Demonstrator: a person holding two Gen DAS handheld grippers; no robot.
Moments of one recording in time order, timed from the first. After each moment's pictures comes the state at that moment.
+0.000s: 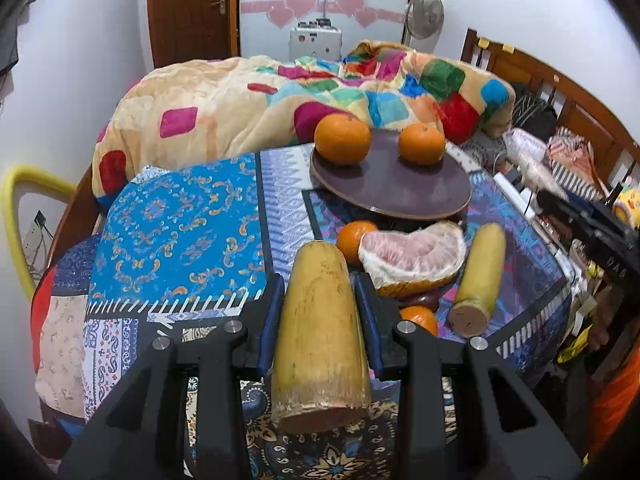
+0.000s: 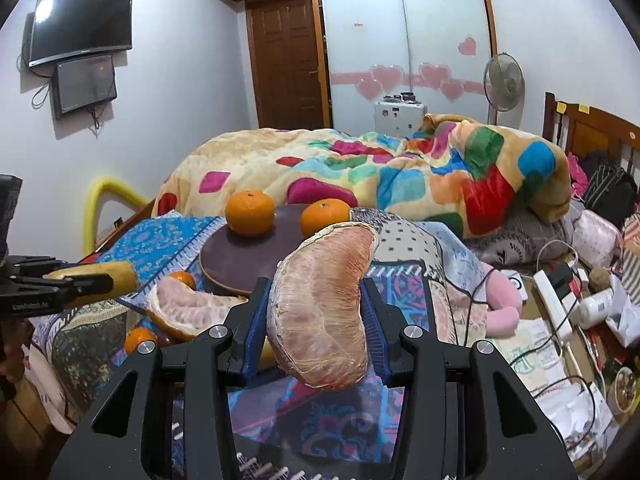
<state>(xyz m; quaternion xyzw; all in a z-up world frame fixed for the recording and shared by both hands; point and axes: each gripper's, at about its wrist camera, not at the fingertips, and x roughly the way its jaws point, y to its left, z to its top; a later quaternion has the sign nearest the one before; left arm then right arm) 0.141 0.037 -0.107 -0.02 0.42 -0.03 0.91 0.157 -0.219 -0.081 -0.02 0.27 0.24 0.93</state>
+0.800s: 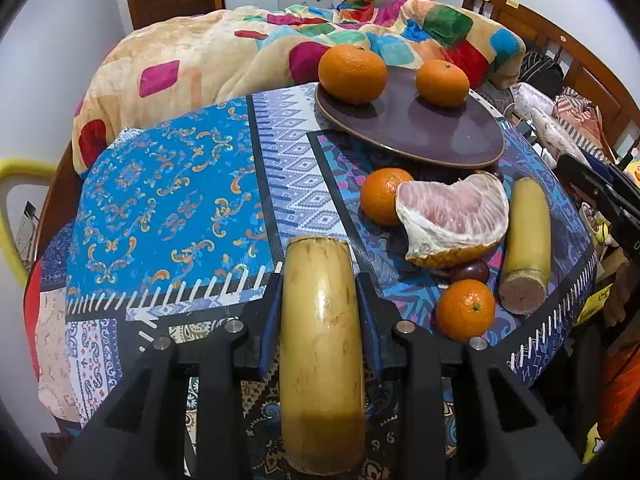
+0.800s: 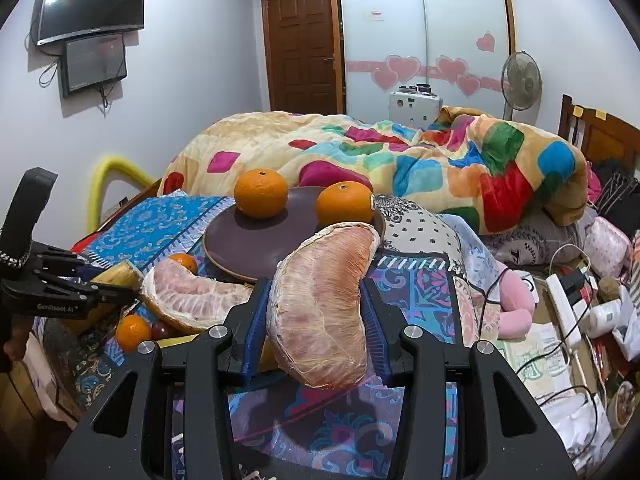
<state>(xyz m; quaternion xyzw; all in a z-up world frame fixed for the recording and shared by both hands) 0.166 0.044 -0.141 0.00 0.49 -0.04 0.87 0.166 -0.203 -0.095 -0.05 0.29 0.26 0.92</state>
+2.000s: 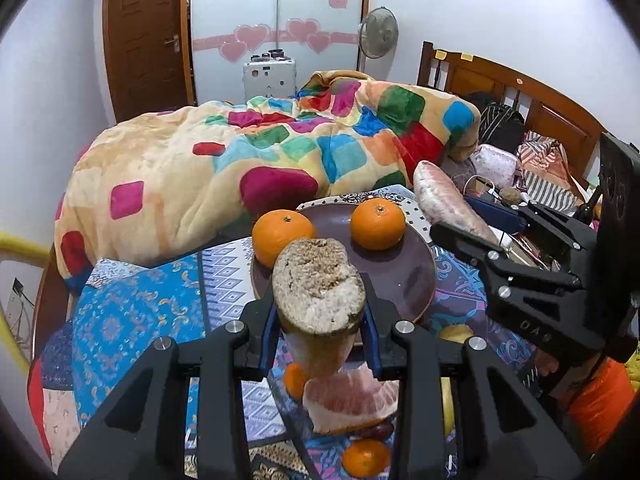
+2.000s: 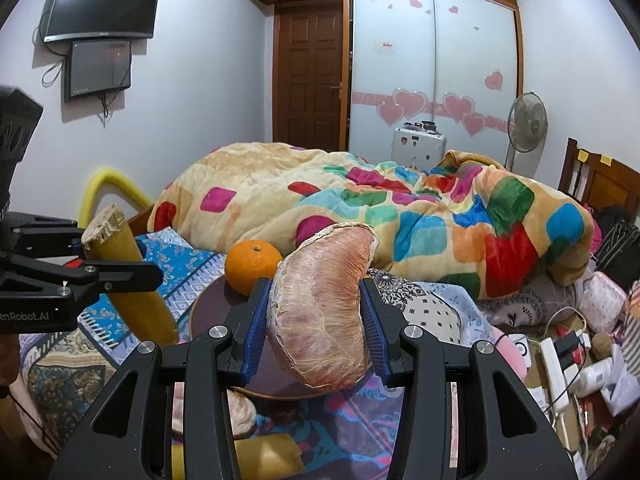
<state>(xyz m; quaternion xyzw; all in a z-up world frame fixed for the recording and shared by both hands) 0.220 -0.007 -0.059 0.01 0.36 -0.10 0.93 0.212 -0.169 -0.063 -0.08 0.23 0.26 0.93</state>
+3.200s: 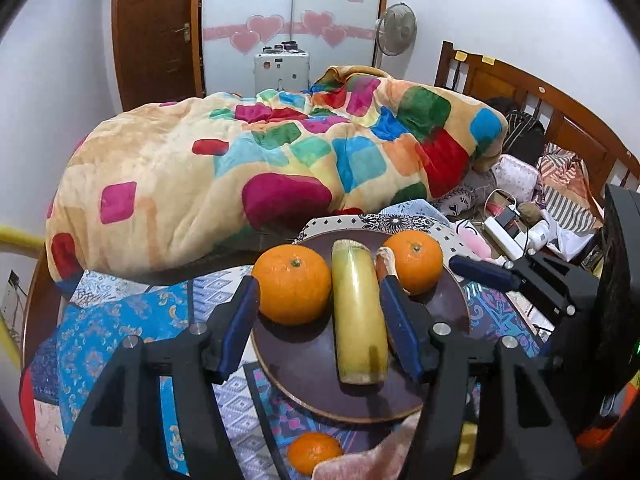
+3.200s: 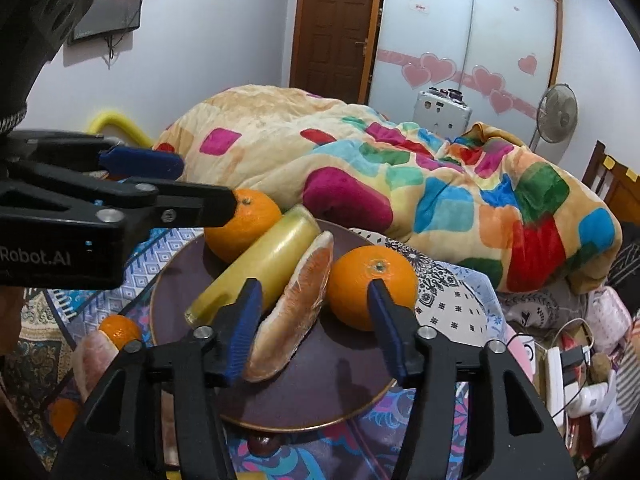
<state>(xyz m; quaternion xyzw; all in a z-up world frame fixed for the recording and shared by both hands) 0.279 -0.004 -0.069 -0.01 0.37 -0.08 0.93 0.250 -0.143 -0.088 -0.14 0.30 0.27 0.90</state>
